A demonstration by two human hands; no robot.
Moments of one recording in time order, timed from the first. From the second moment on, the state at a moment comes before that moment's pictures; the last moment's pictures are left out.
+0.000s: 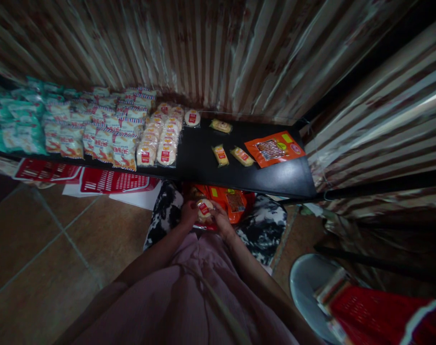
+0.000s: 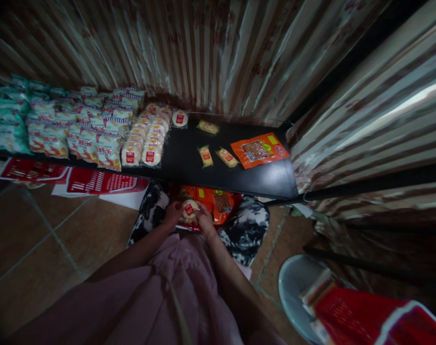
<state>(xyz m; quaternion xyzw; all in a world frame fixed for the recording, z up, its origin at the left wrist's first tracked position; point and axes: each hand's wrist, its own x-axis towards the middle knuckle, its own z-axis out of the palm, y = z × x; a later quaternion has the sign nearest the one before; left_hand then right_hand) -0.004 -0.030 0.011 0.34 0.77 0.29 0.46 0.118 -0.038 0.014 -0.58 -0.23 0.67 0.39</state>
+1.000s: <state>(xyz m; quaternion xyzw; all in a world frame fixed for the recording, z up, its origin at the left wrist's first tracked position) 0.002 -0.032 0.049 0.16 0.59 0.45 0.65 0.116 -0.044 0.042 -0.56 -0.48 0.53 0.41</state>
